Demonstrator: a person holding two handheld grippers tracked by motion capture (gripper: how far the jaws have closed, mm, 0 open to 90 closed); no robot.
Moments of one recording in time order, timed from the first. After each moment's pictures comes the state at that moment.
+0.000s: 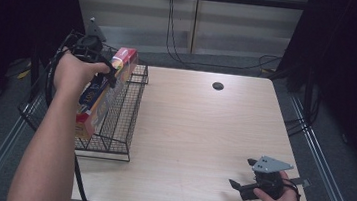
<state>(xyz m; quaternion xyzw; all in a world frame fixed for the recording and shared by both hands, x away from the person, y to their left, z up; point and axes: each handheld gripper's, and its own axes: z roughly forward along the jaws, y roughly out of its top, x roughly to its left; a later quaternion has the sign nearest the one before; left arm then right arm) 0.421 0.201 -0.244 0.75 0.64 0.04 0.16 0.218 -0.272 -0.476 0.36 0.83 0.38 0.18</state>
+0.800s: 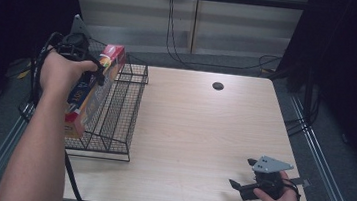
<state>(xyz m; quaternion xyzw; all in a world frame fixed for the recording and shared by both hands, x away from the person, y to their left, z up) 0.414 0.225 -0.237 0.73 0.66 0.06 0.16 0.218 -0.272 -0.475 0.36 0.83 0.38 0.18</state>
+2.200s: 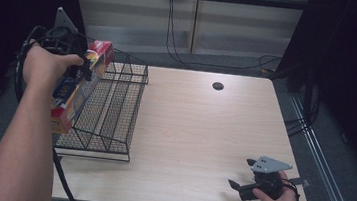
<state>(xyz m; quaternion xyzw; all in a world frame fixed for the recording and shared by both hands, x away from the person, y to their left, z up) 0.415 0.254 -0.224 0.72 0.67 0.07 0.16 0.218 -0.270 -0.476 0.36 0.83 0.38 0.18</state>
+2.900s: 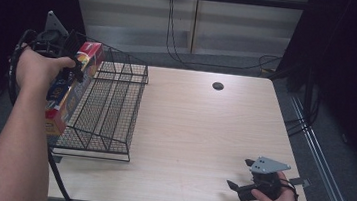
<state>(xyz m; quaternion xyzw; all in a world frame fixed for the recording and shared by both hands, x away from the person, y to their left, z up) 0.417 0.275 -0.235 0.70 0.69 0.08 0.15 0.218 -0.267 -0.476 0.35 0.84 0.38 0.18</state>
